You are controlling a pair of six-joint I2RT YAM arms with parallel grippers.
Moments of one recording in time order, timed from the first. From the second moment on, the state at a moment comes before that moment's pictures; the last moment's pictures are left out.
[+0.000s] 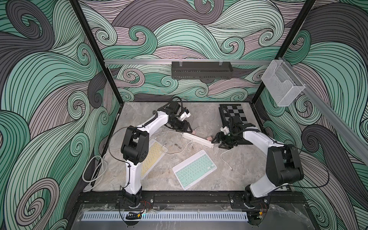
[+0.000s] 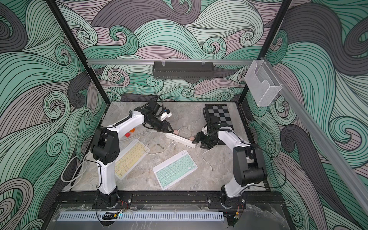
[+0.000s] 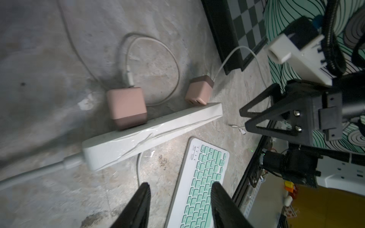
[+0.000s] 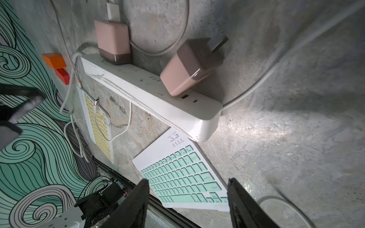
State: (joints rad) left arm -0.43 2.01 1.67 -0.85 0.63 -0.09; right arm 0.17 1.61 1.05 -0.81 -0.57 0.48
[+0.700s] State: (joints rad) left arm -0.34 2.02 1.68 -0.92 0.52 -0.27; right arm 0.47 1.96 1.54 -0.96 -0.21 -0.55
